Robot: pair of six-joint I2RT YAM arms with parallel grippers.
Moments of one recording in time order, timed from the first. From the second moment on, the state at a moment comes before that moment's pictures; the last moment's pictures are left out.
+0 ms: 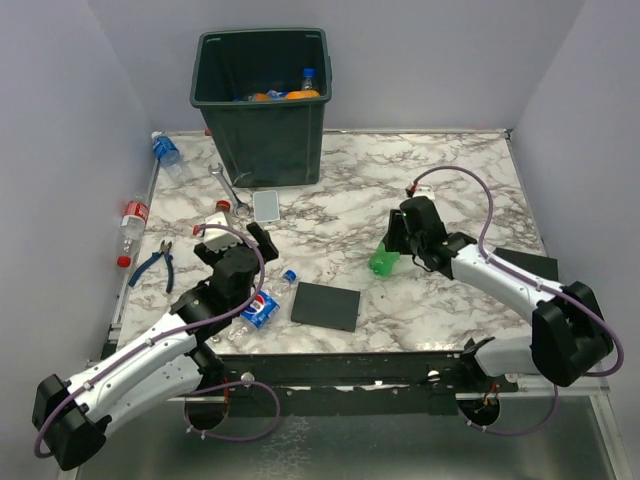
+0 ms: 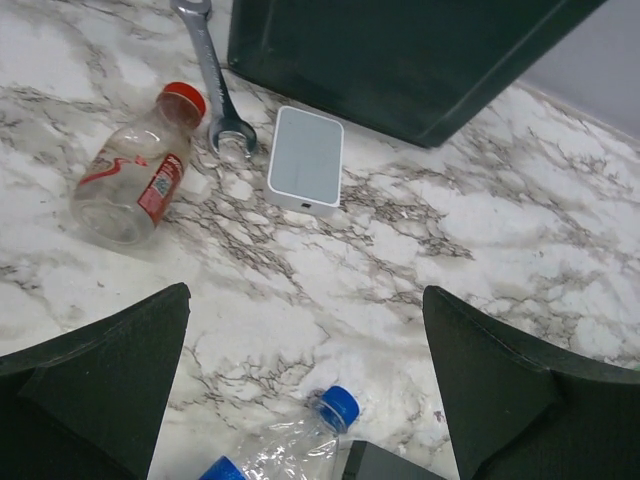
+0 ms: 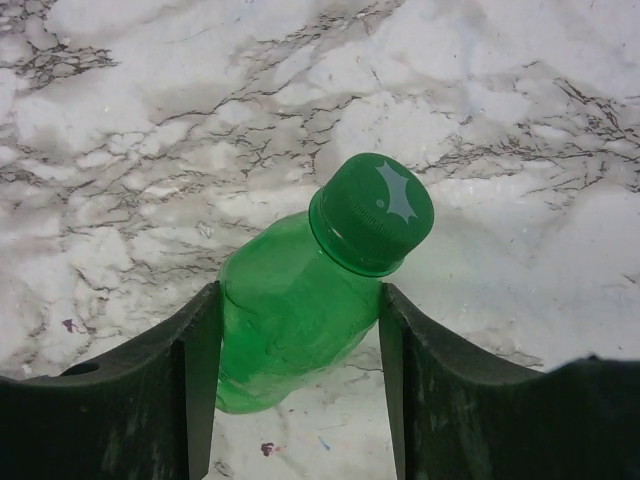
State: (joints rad) left arm -0.78 0.71 0.52 -0.15 -0.86 -0.65; right arm 0.53 1.36 0.84 -0.22 0.27 0.43
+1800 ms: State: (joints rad) left arm -0.77 0.95 0.80 0.14 -0.22 -0.53; right arm 0.59 0.79 0.53 0.15 -0.32 0.35
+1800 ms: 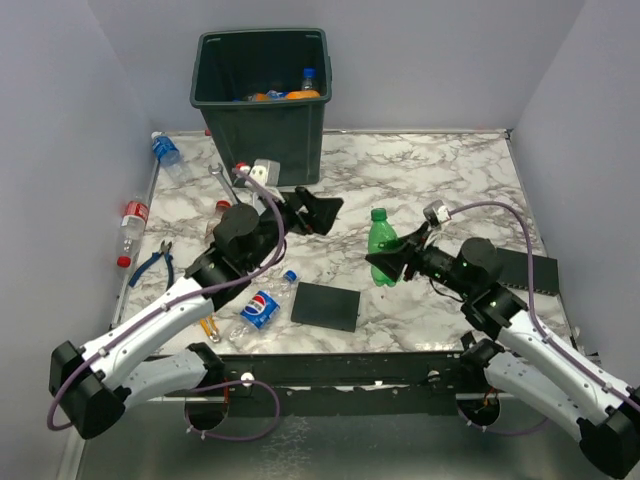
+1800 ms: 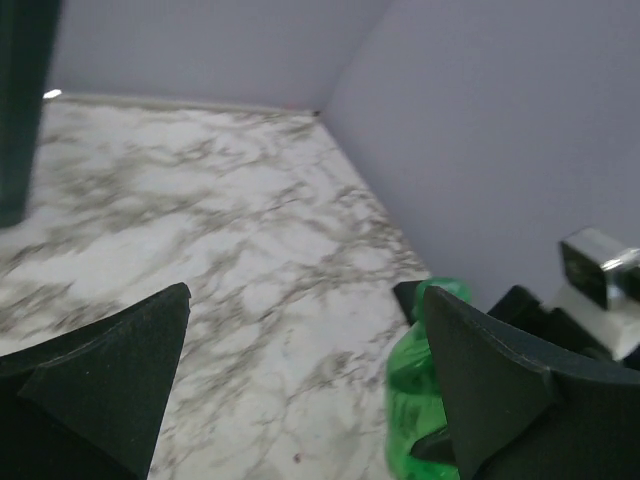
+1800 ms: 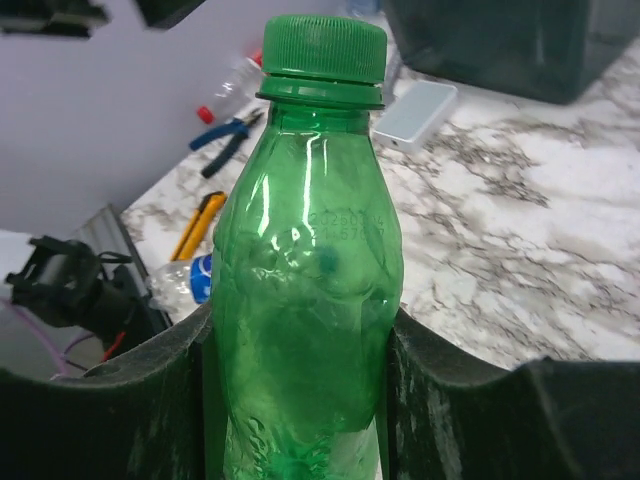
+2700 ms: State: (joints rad) left arm -0.86 1.42 1.10 0.36 0.53 -0.67; right arm 0.60 0.58 0.36 0.35 -0.42 0.44
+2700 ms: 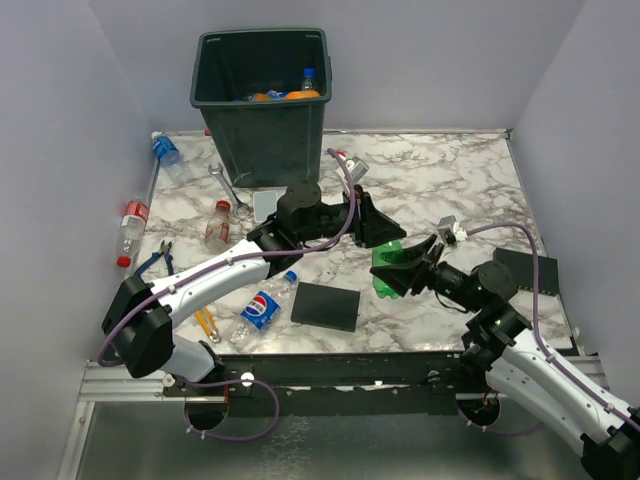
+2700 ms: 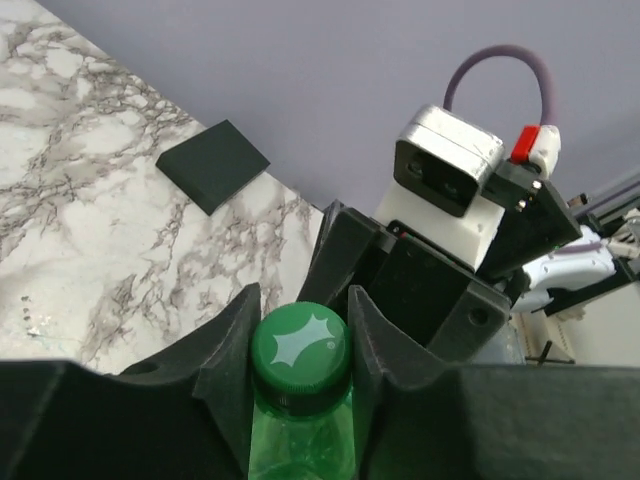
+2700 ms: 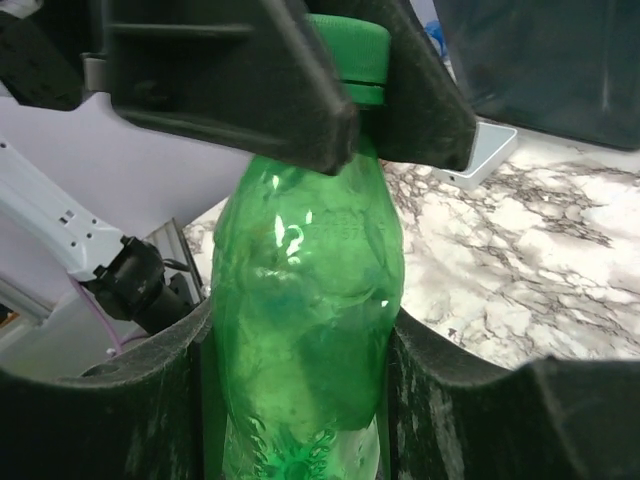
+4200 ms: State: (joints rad) left arm -0.17 1.83 1.89 0.41 -0.64 -0.15; right arm 0.60 0.47 0.59 -0.17 0.08 0.54
